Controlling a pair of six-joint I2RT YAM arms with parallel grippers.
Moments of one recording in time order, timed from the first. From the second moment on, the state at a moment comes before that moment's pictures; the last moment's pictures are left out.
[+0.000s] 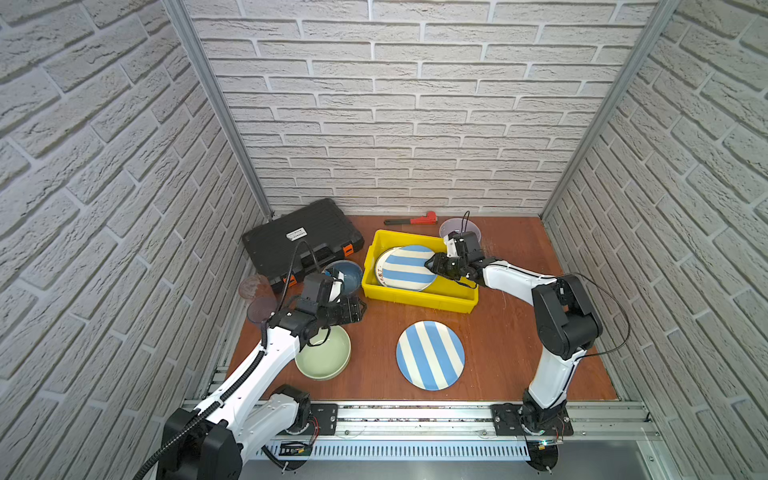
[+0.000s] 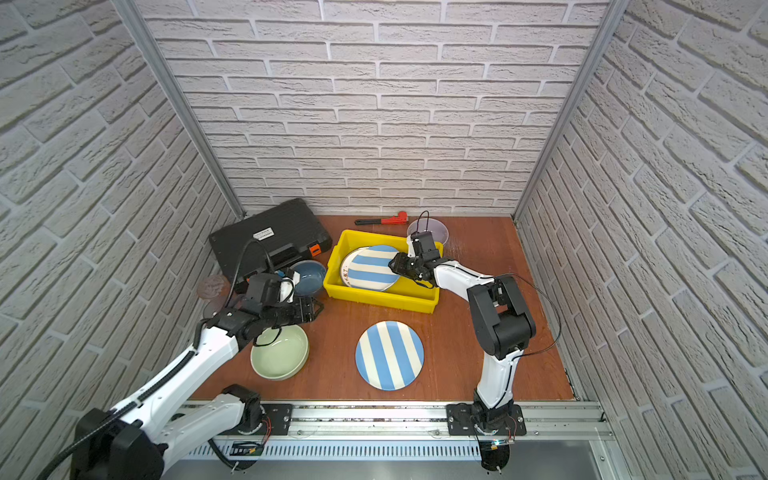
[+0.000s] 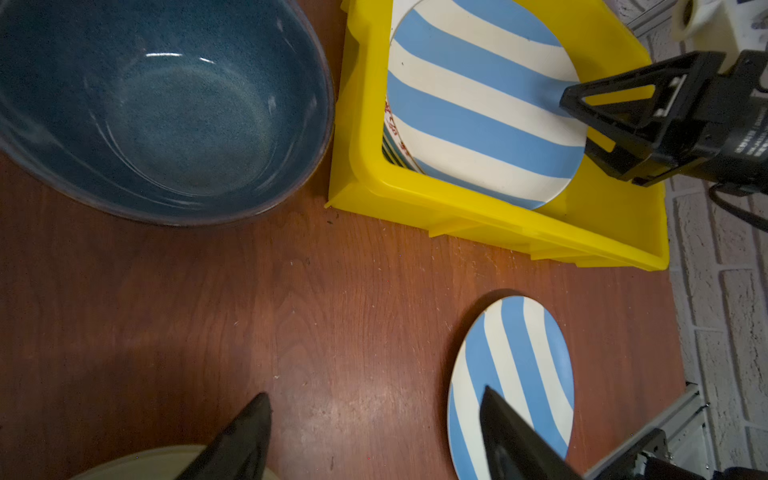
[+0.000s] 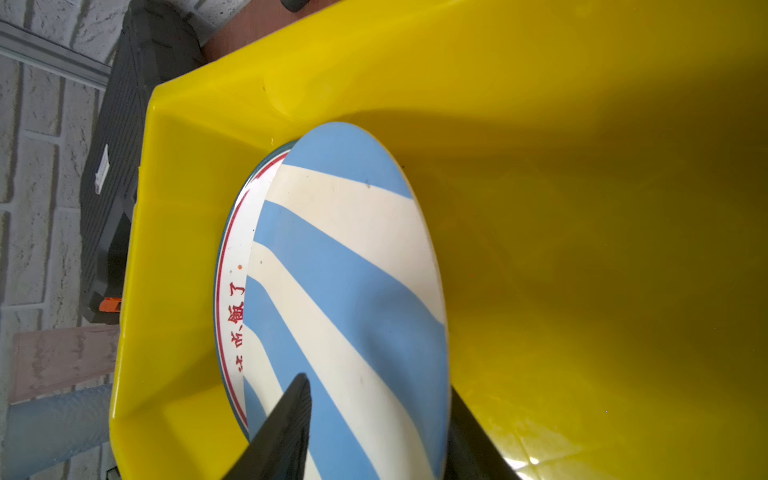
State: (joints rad) left arm -0.35 1.00 0.67 -0.52 0.27 -0.46; right arm 0.32 1.86 1.21 -0.17 -0.28 0.64
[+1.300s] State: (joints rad) left arm -0.35 1.00 0.67 -0.52 0.27 -0.46; right arm 0.42 1.93 1.37 -0.45 -0.09 0.51
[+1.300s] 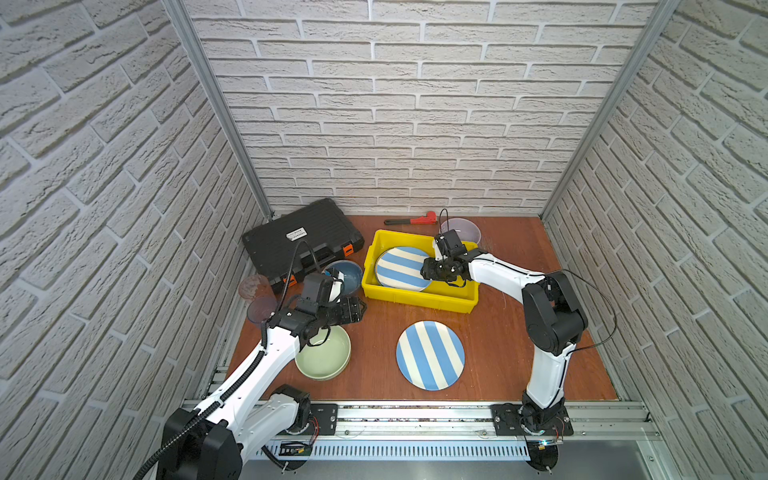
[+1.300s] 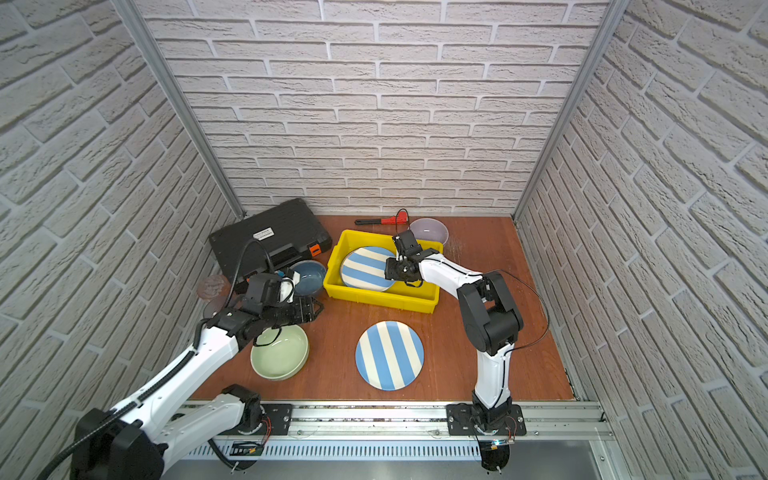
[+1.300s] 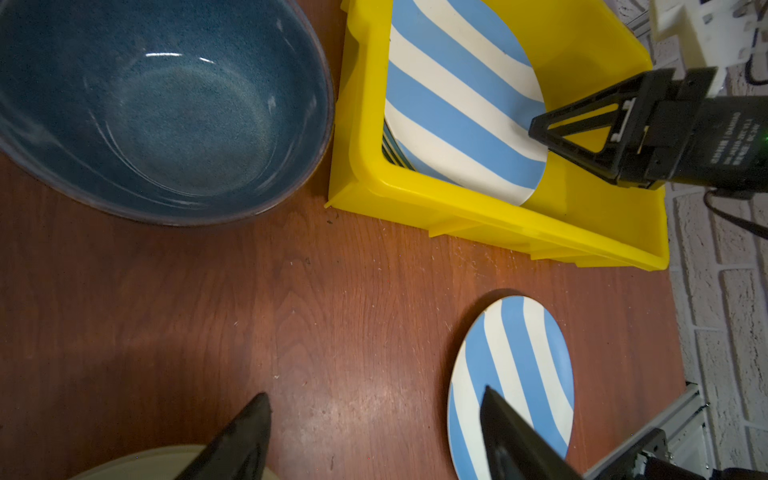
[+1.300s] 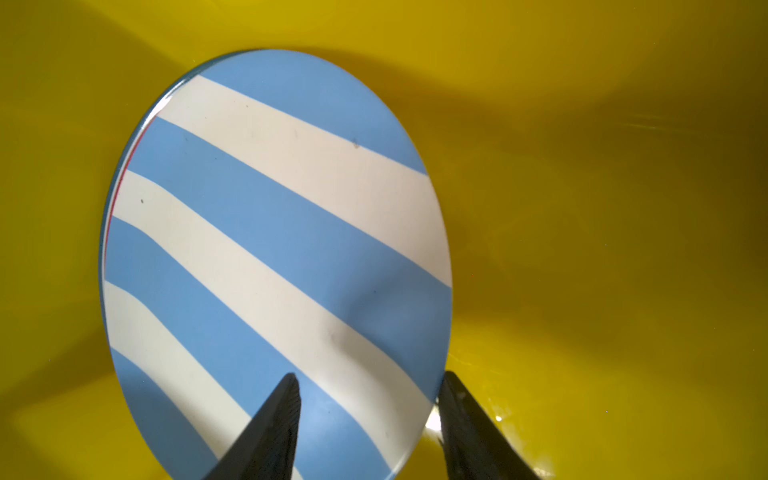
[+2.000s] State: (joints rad) left arm -0.35 1.01 0.67 -0.52 0.27 -0.46; right arm 0.43 1.94 1.39 -0.45 -0.06 0.50
